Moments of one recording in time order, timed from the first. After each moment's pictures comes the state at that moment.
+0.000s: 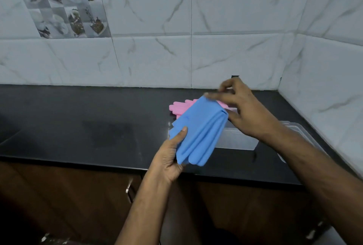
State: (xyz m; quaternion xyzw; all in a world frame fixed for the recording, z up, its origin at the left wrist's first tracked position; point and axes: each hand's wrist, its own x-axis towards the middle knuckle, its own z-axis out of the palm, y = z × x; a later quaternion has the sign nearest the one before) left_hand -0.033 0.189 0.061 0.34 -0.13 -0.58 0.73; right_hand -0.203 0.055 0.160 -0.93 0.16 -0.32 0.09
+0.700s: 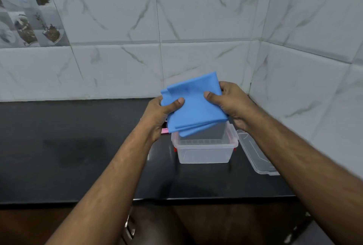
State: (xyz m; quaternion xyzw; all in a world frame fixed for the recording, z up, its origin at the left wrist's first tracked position) left_hand 0.004 0.049 0.131 0.49 -0.39 -0.42 0.65; right_hand -0.201 -0.032 0.177 -0.68 0.33 -0.39 0.52
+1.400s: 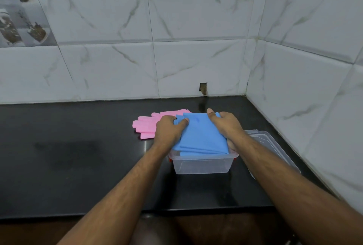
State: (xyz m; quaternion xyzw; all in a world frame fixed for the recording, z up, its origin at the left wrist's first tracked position) left_hand -0.025 -0.001 0.074 0.73 -0.44 -0.18 0.50; right_hand -0.199 -0.085 0.091 -0.65 0.53 -0.34 0.43
